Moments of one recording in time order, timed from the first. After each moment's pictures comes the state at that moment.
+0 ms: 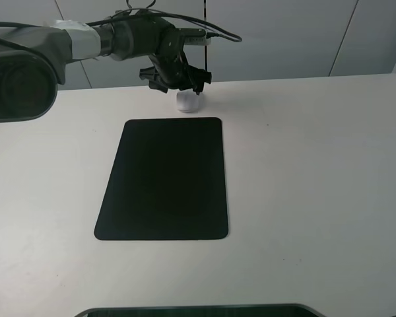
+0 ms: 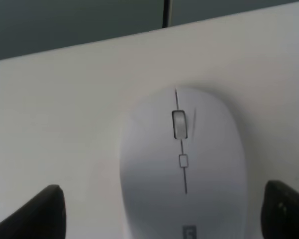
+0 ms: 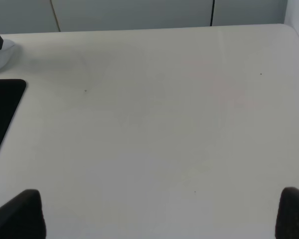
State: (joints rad) left arm -0.52 2.56 -2.17 0.28 0.70 -0.52; right arm 0.01 0.00 -0.50 0.02 1.10 0.02
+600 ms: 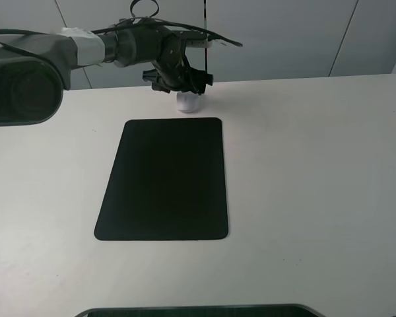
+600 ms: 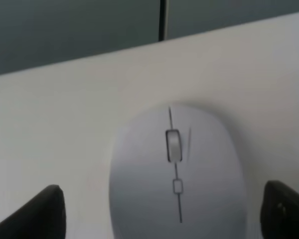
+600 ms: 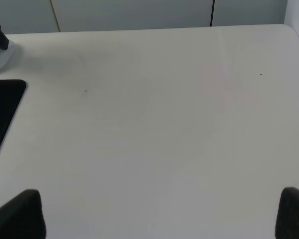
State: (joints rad) left arm -0.52 2.59 -2.18 0.31 0.62 -0.54; right arm 0.01 0.00 -0.50 0.02 1.10 0.02
